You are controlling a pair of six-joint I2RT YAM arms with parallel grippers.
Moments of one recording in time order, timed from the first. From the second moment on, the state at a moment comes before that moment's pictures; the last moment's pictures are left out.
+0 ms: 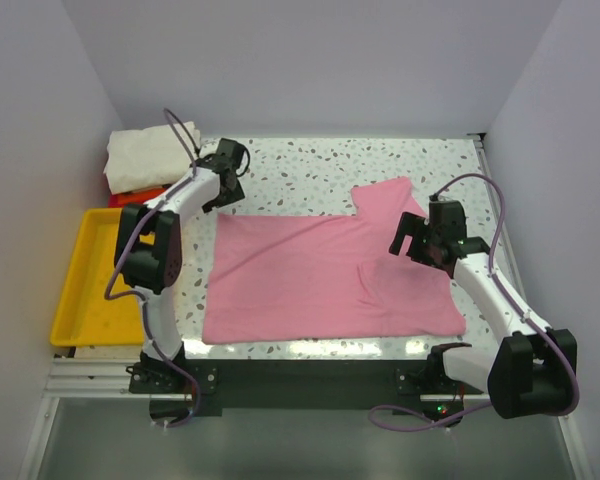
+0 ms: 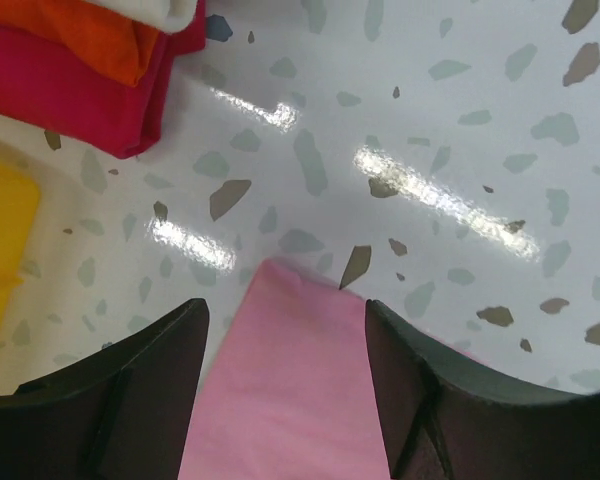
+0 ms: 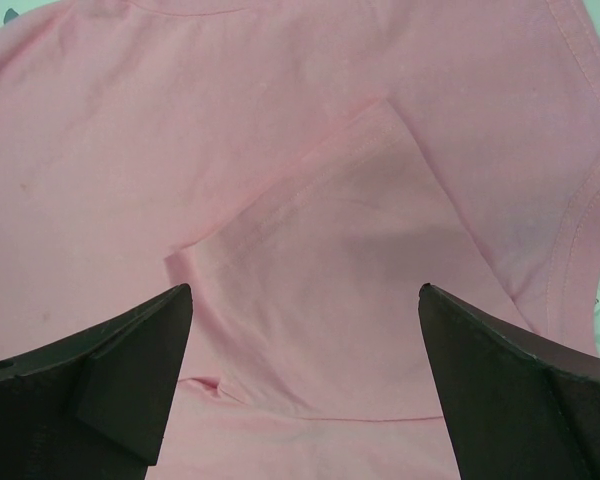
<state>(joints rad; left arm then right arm) -0.28 1.96 1.53 -0.66 -0.47 -0.66 0.12 1.17 0.77 -0.51 0.01 0.43</state>
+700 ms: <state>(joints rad) -0.21 2.10 1.52 -0.56 -0.37 -0.64 0.12 1.17 0.77 -0.51 0.01 0.43</state>
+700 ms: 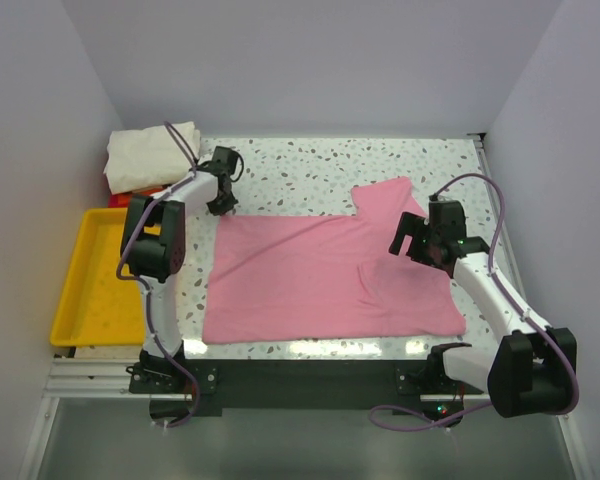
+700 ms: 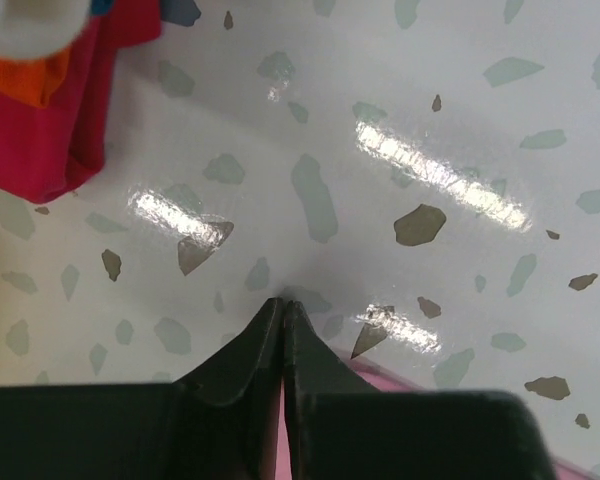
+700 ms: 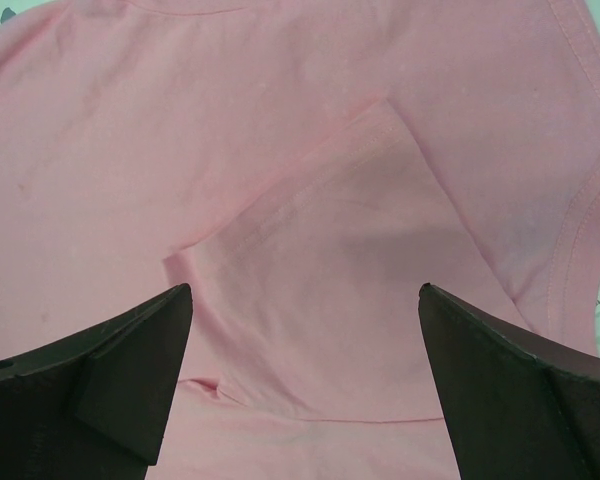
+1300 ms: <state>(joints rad) -0.19 2.08 1.48 -0.49 -0.37 -0.61 0.12 1.24 0.77 -0.50 0.01 0.42</state>
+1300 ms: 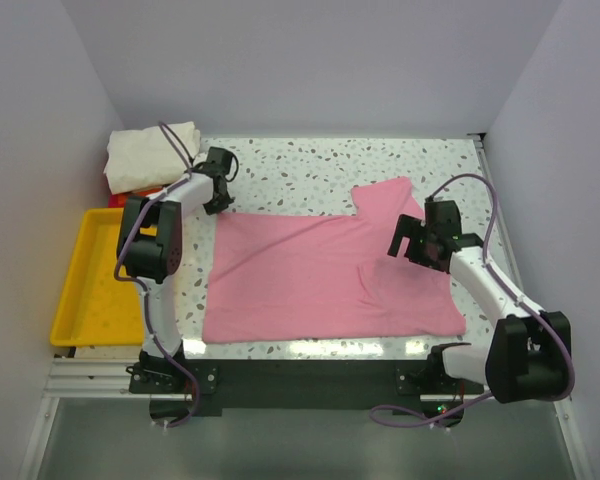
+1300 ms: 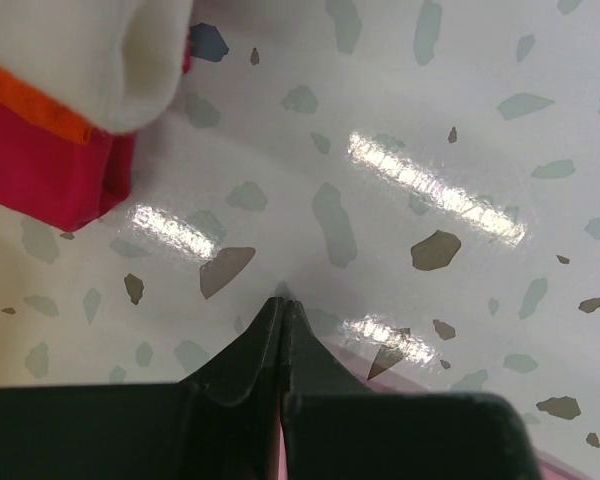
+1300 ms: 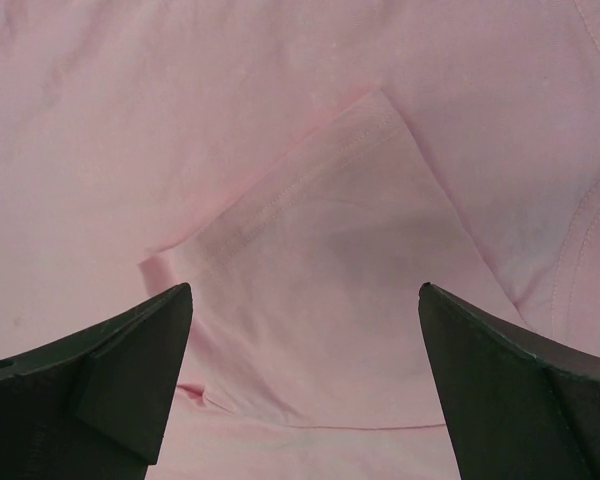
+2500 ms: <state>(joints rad) -0.19 2.09 1.51 -0.47 -0.35 -0.57 0.12 2.39 2.03 -0.52 0.22 0.26</state>
